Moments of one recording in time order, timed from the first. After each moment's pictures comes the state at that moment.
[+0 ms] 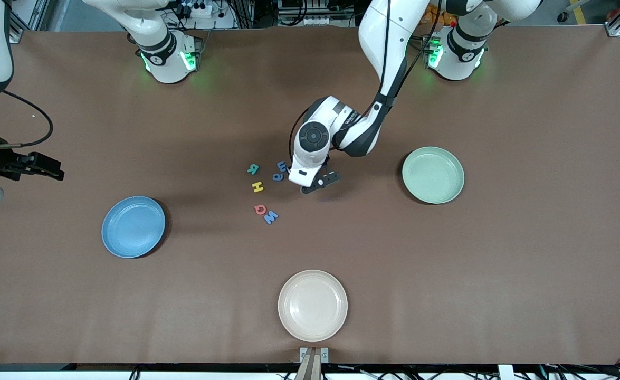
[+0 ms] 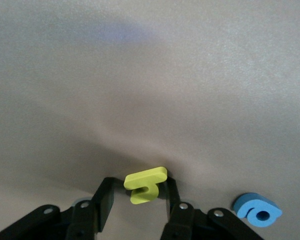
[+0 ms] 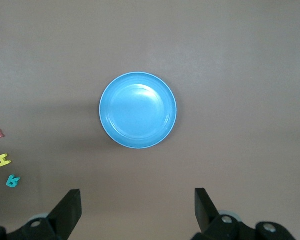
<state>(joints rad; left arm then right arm) -1.02 0.82 0.18 -1.54 -0.43 2.26 -1.04 -0.04 0.14 -0.03 -1.57 -0.02 1.66 -0.07</state>
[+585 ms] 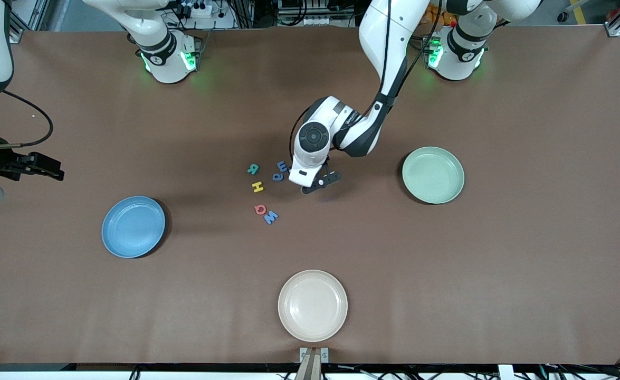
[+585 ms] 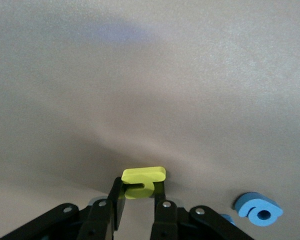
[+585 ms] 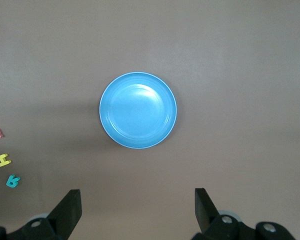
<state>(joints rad) -1.02 0.81 0.18 -1.53 -0.43 2.24 -1.04 -0.04 0.14 -0.03 -1.57 -0.02 1.66 -0.07</state>
